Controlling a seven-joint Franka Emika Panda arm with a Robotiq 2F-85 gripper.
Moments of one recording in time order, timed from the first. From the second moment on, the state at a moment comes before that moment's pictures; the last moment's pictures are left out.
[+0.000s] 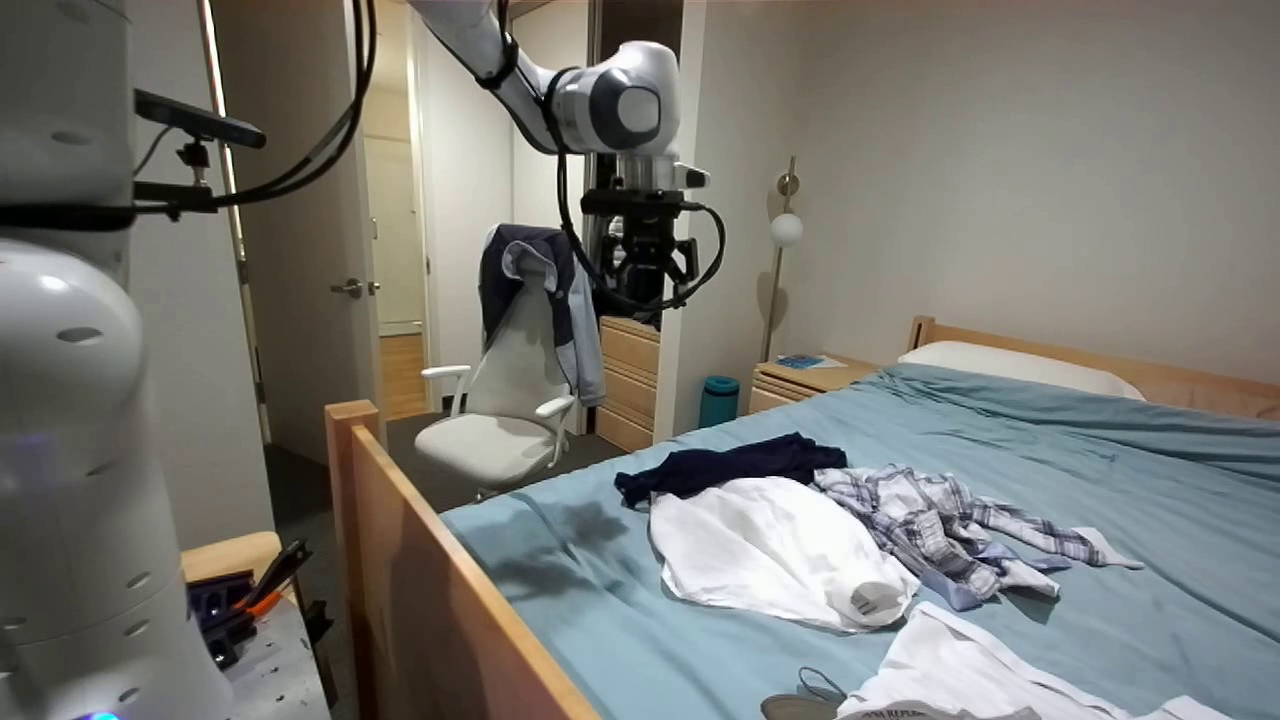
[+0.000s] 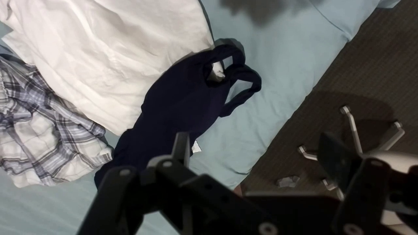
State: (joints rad) arm 0.12 0.12 0.04 -1.87 0.02 2.15 -0.34
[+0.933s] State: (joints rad) arm 0.12 0.12 0.06 -1.85 0.12 1.93 -0.18
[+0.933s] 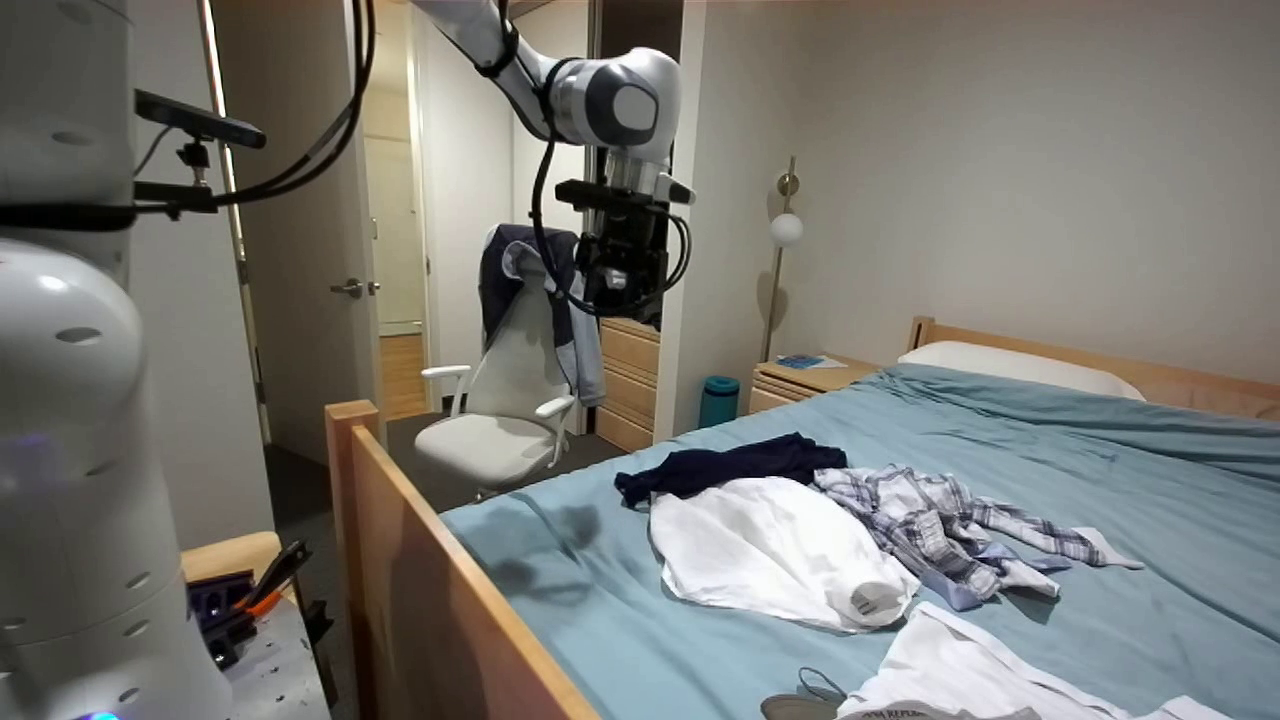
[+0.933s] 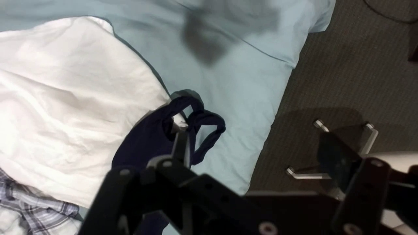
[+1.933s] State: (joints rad) arm 0.12 0.13 0.06 -1.84 0.15 1.92 -0.19
